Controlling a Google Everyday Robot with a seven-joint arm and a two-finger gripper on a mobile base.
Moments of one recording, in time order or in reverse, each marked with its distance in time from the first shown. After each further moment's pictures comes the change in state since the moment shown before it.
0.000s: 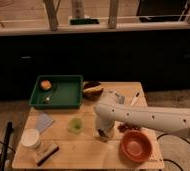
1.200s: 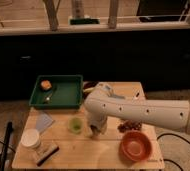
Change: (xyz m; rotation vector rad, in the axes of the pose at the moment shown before) arm -0.023 -0.042 -0.057 0.027 0.047 -0.170
